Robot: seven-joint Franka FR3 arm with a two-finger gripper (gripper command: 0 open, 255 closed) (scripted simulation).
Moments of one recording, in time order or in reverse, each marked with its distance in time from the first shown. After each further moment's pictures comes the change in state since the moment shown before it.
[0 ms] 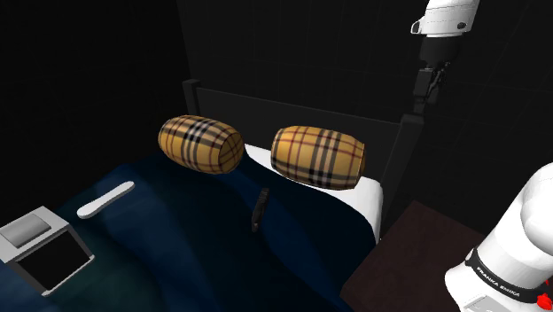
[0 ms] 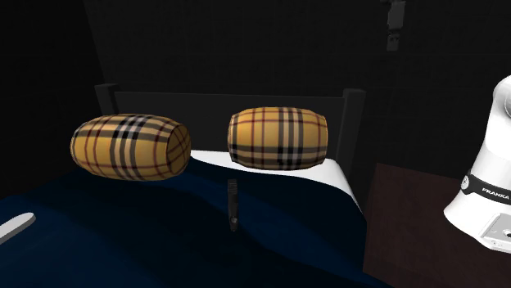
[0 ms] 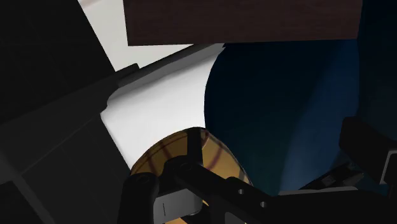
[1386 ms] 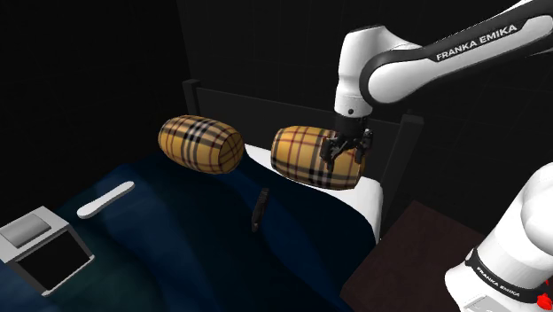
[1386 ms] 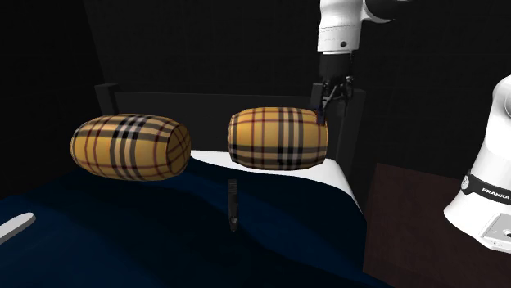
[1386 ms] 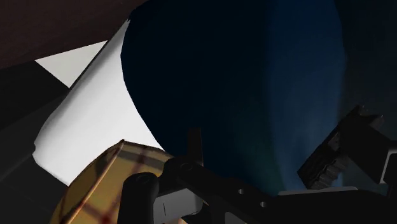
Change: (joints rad) arm 0.008 0.361 0.336 -0.157 0.189 0.579 0.648
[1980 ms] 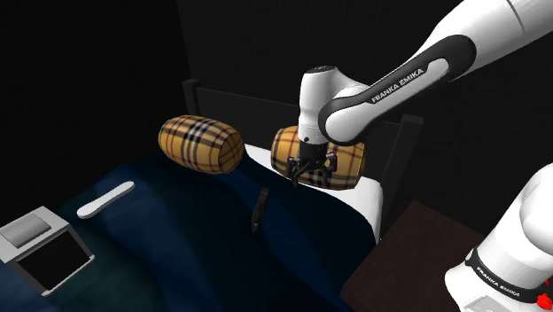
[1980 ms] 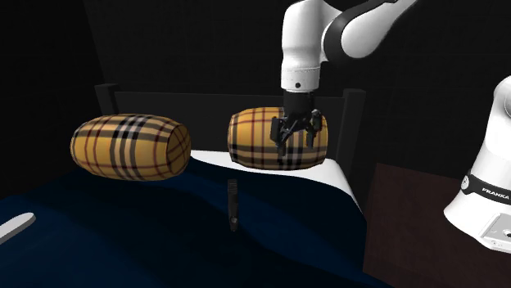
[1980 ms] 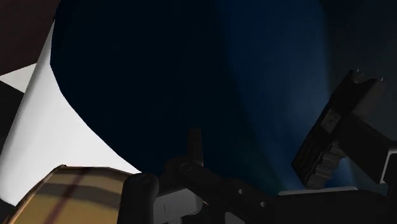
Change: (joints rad) arm -0.023 0.360 0.104 0.131 -0.112 0.246 0.347
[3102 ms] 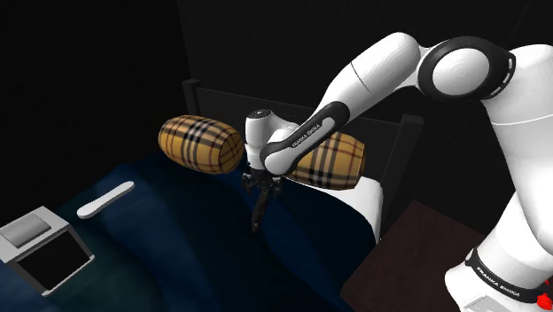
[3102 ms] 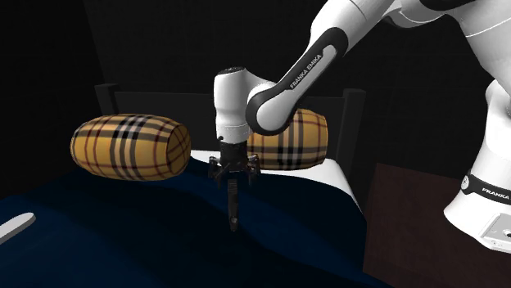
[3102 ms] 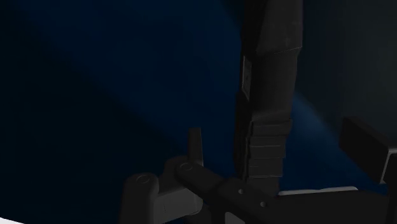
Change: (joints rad) arm 0.173 0.682 -0.139 0.599 -0.273 0.093 0.541
